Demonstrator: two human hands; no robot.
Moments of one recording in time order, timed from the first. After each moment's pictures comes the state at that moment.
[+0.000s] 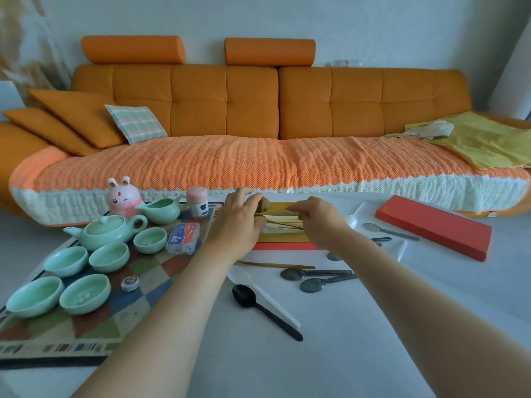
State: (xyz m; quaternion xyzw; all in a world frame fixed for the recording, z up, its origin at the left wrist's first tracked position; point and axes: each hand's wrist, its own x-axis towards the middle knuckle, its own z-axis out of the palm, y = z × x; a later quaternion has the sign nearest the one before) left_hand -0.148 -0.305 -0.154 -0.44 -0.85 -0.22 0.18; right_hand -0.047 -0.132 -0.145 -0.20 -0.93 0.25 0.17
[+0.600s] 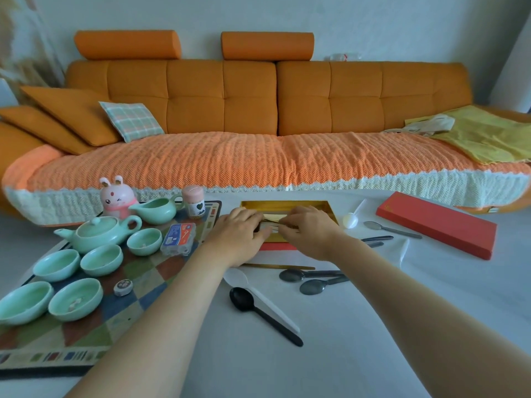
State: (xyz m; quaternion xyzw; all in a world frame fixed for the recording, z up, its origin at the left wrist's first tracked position) left_hand -0.162 -0.298 -0.174 -0.46 -0.88 -0.09 0.04; right_hand -0.048 -0.136 -0.161 -0.11 -0.98 0.13 0.10
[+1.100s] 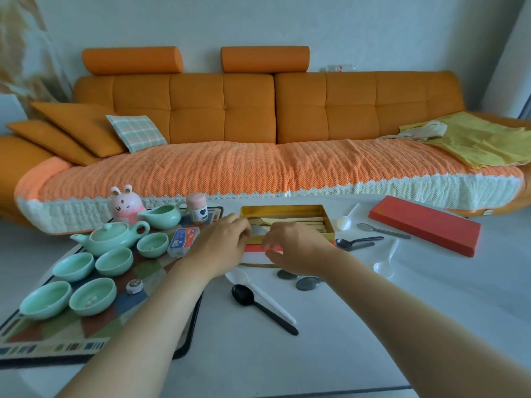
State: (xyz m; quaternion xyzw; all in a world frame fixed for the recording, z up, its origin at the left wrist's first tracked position) left_hand -0.139 -0.342 -0.153 -0.48 -0.85 -0.18 0.11; right_hand -0.021 -0.182 -0.144 0.01 -0.99 0.08 0.11
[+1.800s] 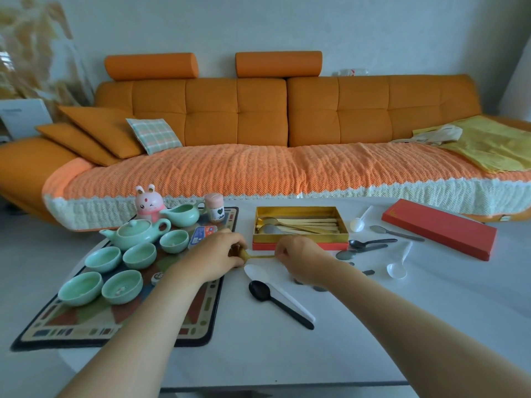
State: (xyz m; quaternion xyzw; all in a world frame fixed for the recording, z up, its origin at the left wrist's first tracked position) left_hand -0.146 -0.391 -0.156 -0.42 -0.88 -0.20 -0.04; right_hand -0.029 -0.203 -0.166 -0.11 -0.98 0.16 0.03
